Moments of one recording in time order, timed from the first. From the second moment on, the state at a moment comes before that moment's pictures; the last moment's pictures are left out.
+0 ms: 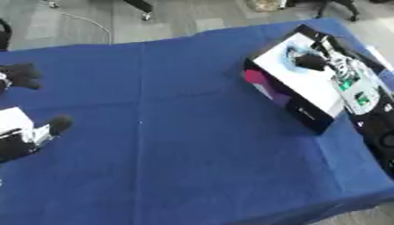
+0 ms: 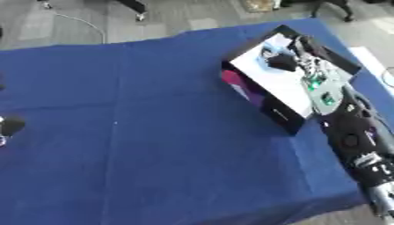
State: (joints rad) left arm -0.23 0.23 0.00 -1.82 -0.42 -0.20 -0.06; right arm -0.70 -0.53 0.06 -1.00 0.66 0.21 0.09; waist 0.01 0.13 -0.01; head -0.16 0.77
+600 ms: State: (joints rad) left arm -0.23 0.23 0.01 -1.82 -0.42 -0.20 -0.07; right arm -0.69 -0.54 -0.01 -1.01 0.87 0.01 0.03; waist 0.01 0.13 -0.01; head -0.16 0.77
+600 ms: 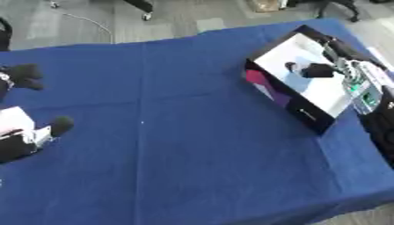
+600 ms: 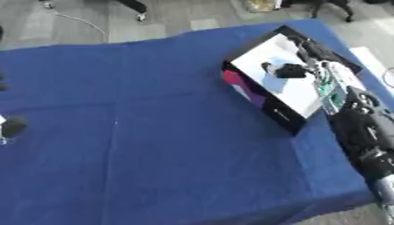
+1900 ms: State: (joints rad) left arm -0.29 0.56 0.03 -1.81 -0.65 -0.17 -0.22; right arm -0.52 -0.14 0.34 -1.97 0.51 -0.30 0.16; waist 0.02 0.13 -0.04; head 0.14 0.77
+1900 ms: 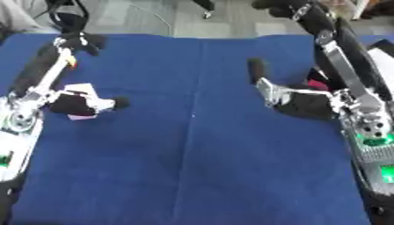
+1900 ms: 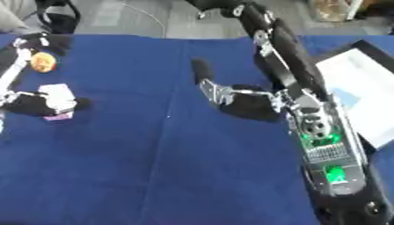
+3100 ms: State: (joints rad) left arm -0.54 0.87 -0.13 -1.35 -0.81 -0.28 -0.75; right arm -0.51 -0.14 0.37 -1.96 0.44 -0.31 0.25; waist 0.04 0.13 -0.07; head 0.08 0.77
